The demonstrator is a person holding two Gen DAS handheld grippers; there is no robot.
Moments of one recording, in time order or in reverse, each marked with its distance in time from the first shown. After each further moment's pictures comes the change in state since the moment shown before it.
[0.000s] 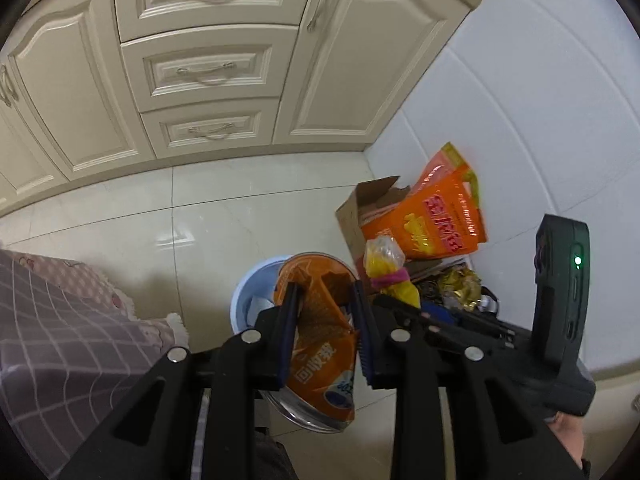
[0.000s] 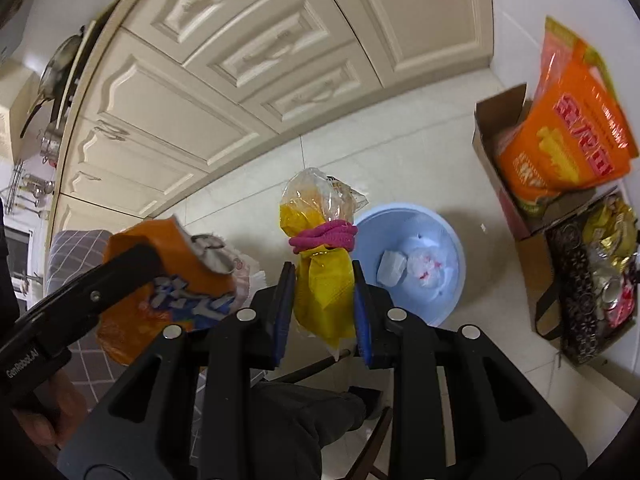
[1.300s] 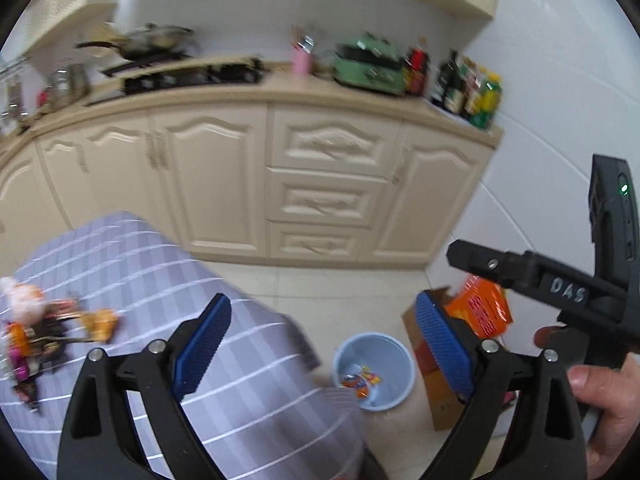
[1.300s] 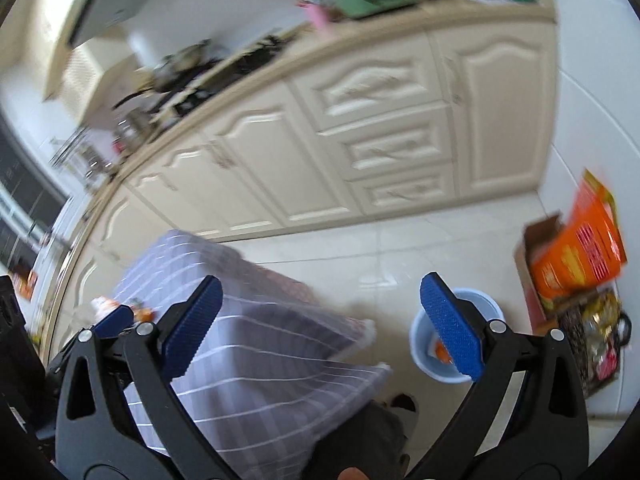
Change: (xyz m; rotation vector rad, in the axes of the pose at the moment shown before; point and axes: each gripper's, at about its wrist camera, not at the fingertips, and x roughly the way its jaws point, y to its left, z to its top) left arm -0.293 0.075 -0.124 -0.095 -0.512 0.241; right arm -0.166 0.239 -0.078 -0.351 -0.331 0.127
